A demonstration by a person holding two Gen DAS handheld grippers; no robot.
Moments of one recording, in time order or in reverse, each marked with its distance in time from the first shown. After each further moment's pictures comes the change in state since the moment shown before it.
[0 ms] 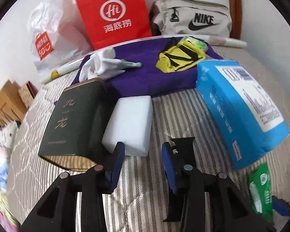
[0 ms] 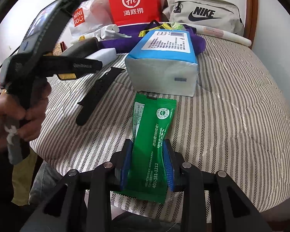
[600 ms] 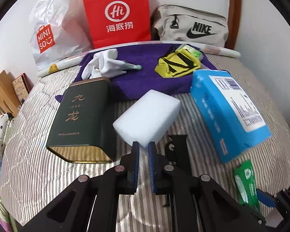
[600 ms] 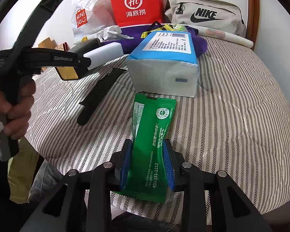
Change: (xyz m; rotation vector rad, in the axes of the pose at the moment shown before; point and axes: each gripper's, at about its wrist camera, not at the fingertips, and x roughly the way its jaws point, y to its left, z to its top) left arm -0.024 0.026 -0.003 -0.070 -0.003 -0.125; right arm -0.001 -0.001 -0.002 -0.015 -0.011 0.017
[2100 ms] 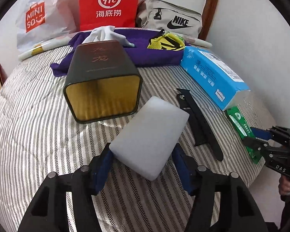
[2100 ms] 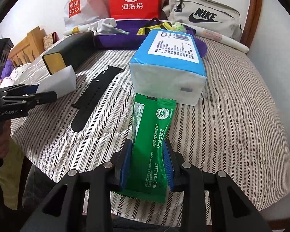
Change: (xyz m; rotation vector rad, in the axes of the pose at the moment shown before) left arm 0.001 0.079 -0.063 0.064 0.014 -0.290; right arm 0.008 0.019 0.018 -0.037 0.064 -0.130
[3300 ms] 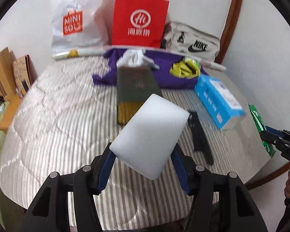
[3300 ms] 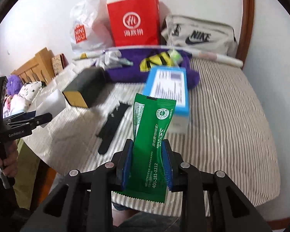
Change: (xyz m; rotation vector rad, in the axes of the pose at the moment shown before) left arm -0.083 0.013 0.004 -0.142 -0.095 0.118; right arm -0.071 -0.013 0.040 0.046 -0.111 0.073
